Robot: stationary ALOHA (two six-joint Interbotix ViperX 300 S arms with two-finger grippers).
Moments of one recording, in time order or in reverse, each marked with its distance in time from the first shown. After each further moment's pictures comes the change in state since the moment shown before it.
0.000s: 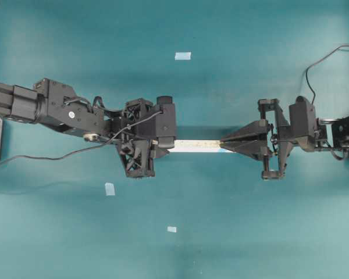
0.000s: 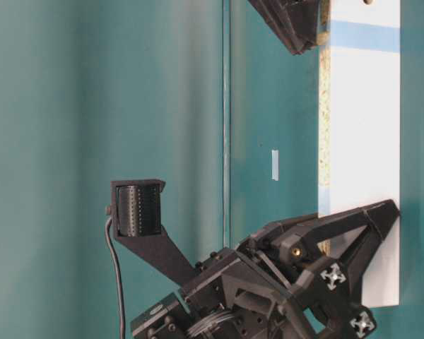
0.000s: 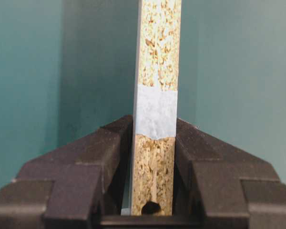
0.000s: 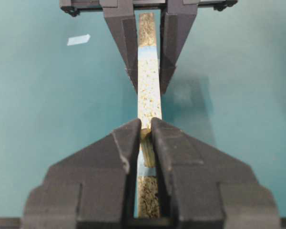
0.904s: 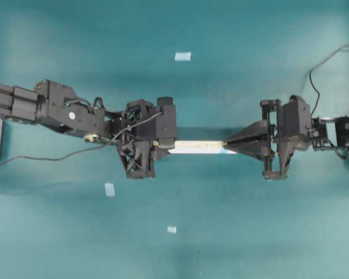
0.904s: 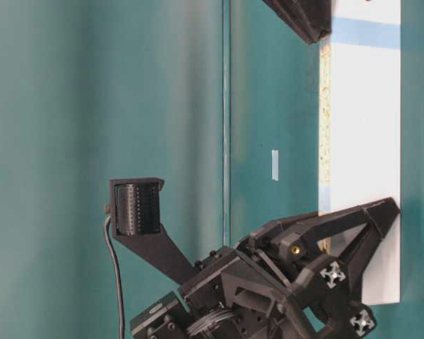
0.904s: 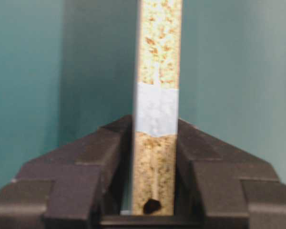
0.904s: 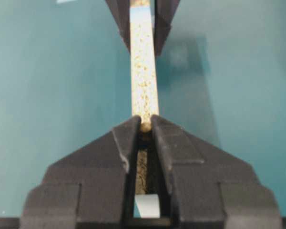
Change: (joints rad) left arm 0.000 0.000 -0.003 0.000 -0.002 0.000; right arm 0.000 -0.133 -0.002 0.000 0.365 0.011
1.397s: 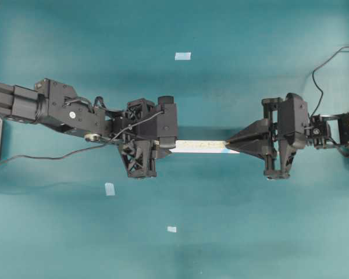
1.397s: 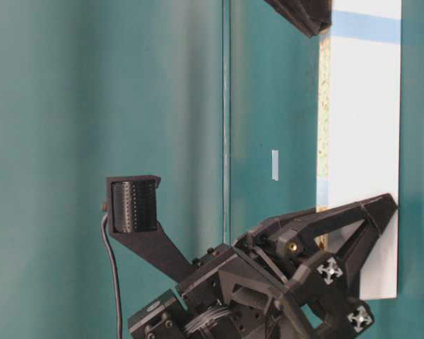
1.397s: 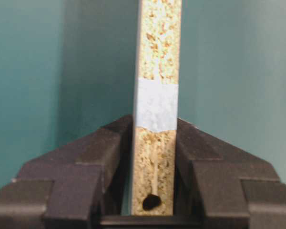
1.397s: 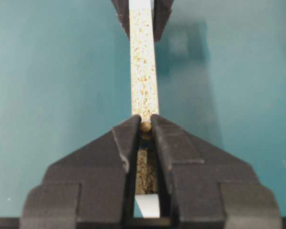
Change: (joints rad) left arm 0.000 0.000 -0.005 0.000 0.000 -0.002; right arm 0.000 -0.084 -0.014 0.000 0.170 0.000
